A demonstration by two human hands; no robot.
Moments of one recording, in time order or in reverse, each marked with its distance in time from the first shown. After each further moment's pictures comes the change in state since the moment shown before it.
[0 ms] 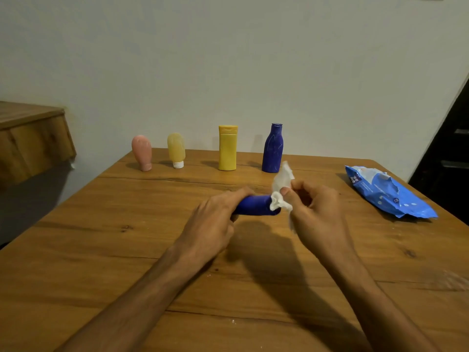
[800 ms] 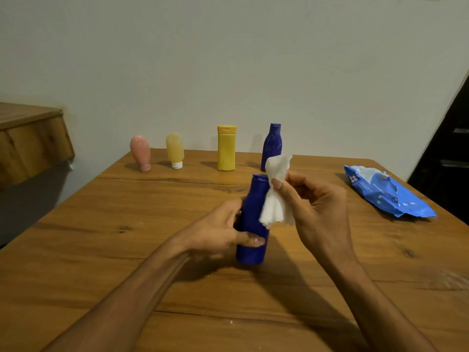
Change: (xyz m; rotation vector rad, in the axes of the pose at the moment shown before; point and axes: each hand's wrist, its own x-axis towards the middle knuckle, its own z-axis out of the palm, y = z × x) left_hand 0.003 -0.001 -0.004 -0.731 -0.379 -0.055; right_hand 0.000 0.001 0.001 0.197 0.061 -0.186
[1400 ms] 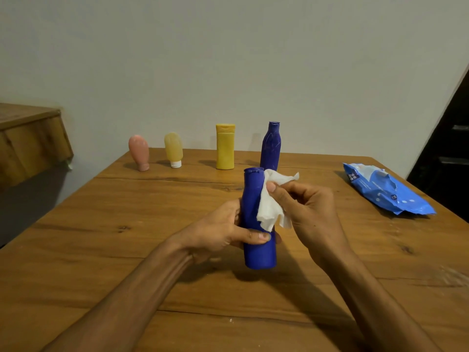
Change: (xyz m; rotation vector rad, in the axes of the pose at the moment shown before) left_hand 0.001 -0.003 0.005 -0.169 -0.037 0.013; right_hand -0.001 0.003 0.001 0.200 -0.138 0.247
